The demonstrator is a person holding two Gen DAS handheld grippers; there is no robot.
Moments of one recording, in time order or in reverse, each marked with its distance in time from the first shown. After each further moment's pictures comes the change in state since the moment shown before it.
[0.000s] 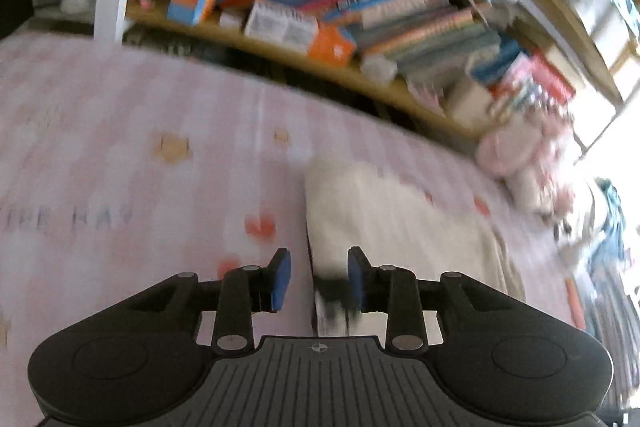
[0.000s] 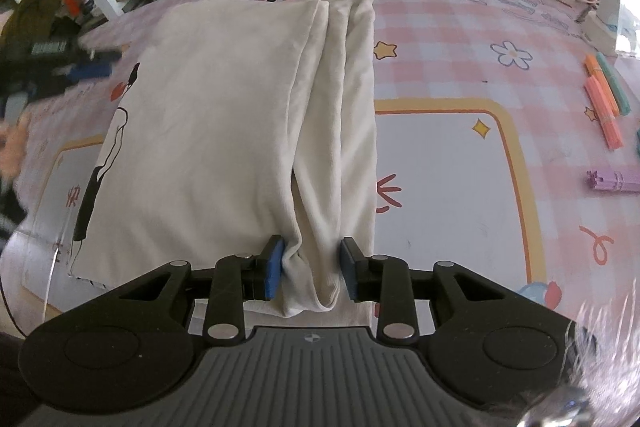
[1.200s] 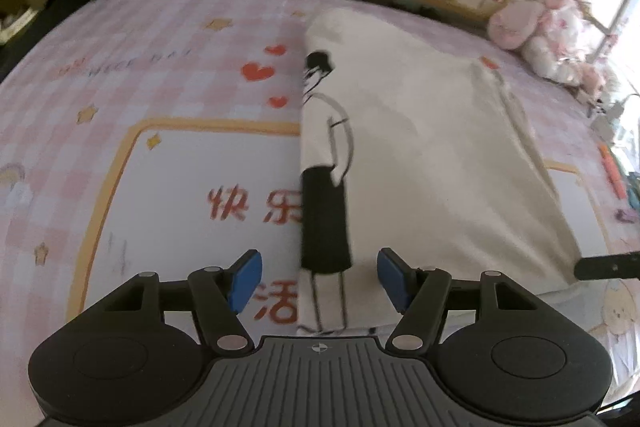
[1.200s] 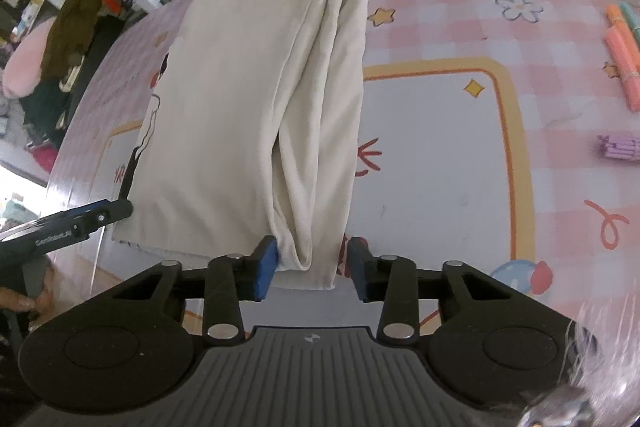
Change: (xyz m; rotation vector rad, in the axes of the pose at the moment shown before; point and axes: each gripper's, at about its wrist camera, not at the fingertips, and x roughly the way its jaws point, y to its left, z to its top) left arm -0.071 -0.086 -0.133 0.052 0.108 0.296; right arm -0.010 -0.059 0.002 0.033 0.119 0.243
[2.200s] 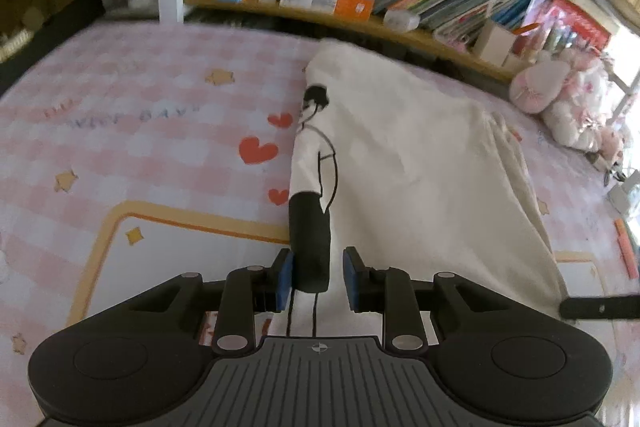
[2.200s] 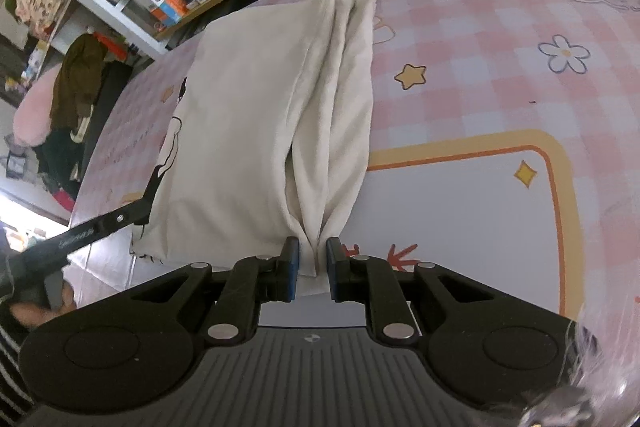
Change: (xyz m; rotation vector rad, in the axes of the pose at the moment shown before) left arm 0.015 0.000 0.051 0.006 -0.168 -0.015; right arm 0.022 0.000 0.047 0.072 -0.095 0.069
